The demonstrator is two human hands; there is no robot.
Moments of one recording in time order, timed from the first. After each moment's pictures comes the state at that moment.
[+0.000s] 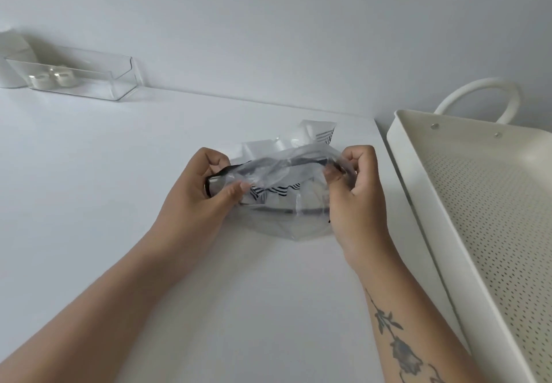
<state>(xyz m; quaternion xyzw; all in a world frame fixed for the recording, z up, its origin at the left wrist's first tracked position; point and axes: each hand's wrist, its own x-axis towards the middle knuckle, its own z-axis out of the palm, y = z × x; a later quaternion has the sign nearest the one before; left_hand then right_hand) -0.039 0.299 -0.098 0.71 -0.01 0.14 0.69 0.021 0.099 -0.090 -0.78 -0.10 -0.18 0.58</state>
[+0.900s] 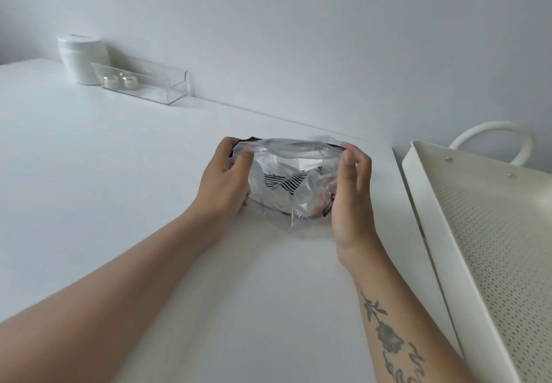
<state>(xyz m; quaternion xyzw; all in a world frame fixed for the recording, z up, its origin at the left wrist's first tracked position) -0.031 0.292 -0.085 0.70 0.12 0.23 0.66 0.007 0.120 -0.078 -0.72 -0.14 -0.08 0.68</state>
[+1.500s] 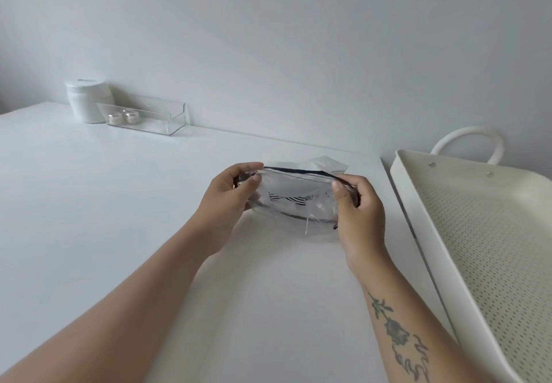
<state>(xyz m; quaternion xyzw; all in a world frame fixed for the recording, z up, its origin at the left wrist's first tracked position) -0.035 0.307 -0.079 0.64 0.04 0.15 0.75 0.010 0.105 -0.087 -0.74 -0.09 -0.19 0.64</state>
